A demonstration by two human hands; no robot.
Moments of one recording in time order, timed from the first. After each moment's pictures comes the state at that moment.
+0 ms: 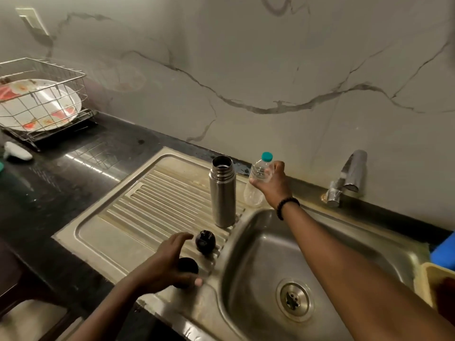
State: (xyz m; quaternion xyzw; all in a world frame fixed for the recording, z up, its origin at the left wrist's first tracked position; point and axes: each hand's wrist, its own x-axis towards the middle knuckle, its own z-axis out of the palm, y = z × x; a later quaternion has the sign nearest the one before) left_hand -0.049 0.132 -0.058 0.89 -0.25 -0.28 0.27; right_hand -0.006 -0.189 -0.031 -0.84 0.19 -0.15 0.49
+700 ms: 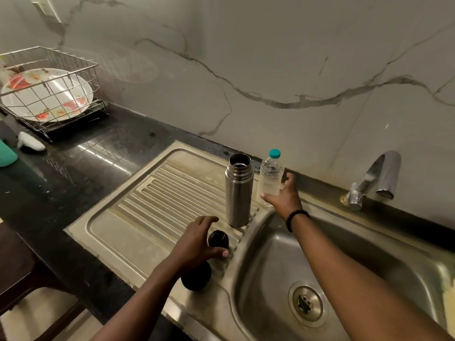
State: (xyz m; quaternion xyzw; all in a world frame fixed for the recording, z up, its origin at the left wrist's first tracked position) left_hand -0.018 0.093 -0.082 0.92 -0.24 -0.17 0.27; right_hand 0.010 -0.186 -0.090 -0.83 0.27 -0.08 0.48
